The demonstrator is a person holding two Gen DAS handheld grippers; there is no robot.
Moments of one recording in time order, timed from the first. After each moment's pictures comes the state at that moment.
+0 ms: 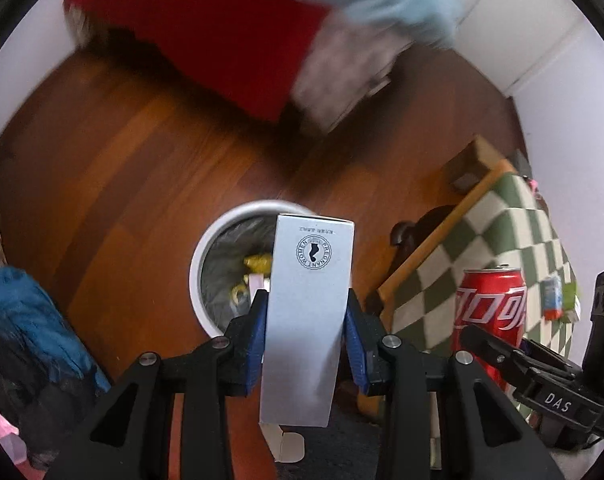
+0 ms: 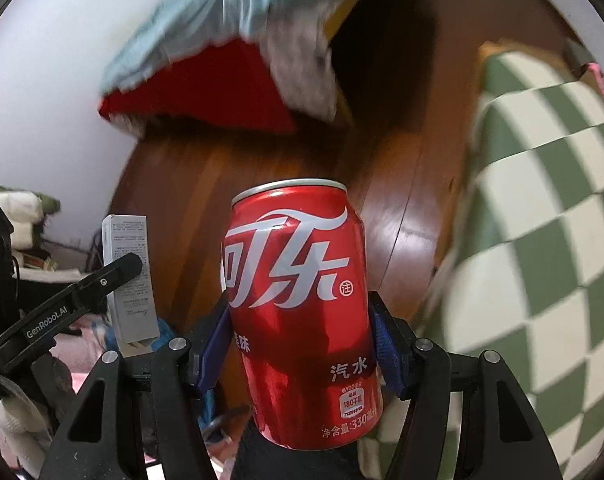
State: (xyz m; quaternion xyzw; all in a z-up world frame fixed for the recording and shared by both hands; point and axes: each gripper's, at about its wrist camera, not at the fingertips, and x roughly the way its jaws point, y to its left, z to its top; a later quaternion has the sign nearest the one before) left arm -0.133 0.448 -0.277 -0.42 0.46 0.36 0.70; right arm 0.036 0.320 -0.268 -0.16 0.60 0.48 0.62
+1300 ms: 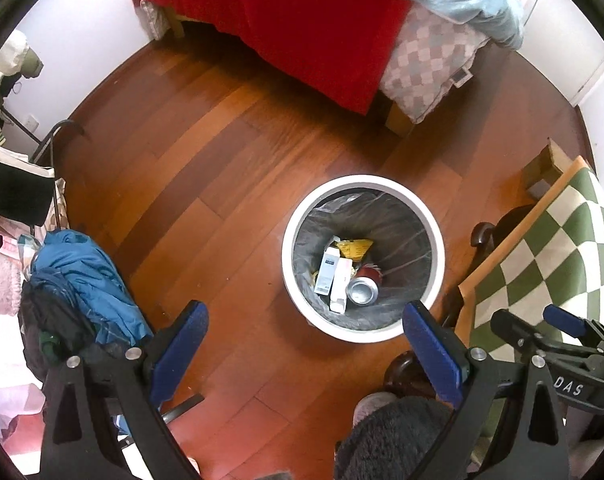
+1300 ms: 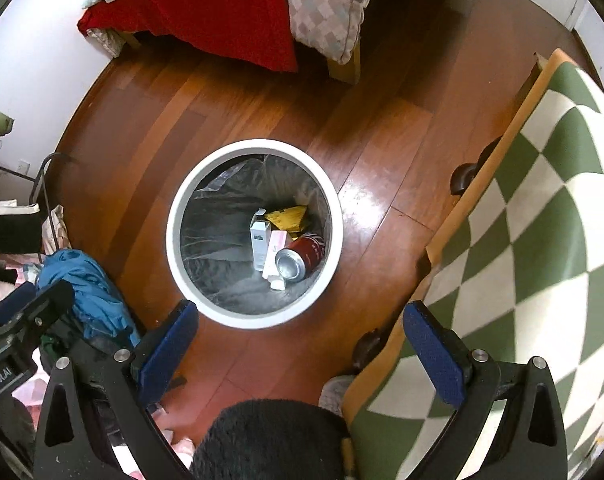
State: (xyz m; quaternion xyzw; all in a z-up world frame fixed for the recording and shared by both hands) left arm -0.191 0.403 -0.281 -0.36 0.48 0.48 0.64; right arm -0.019 0.375 -0.343 -0.30 0.58 0.46 0.61
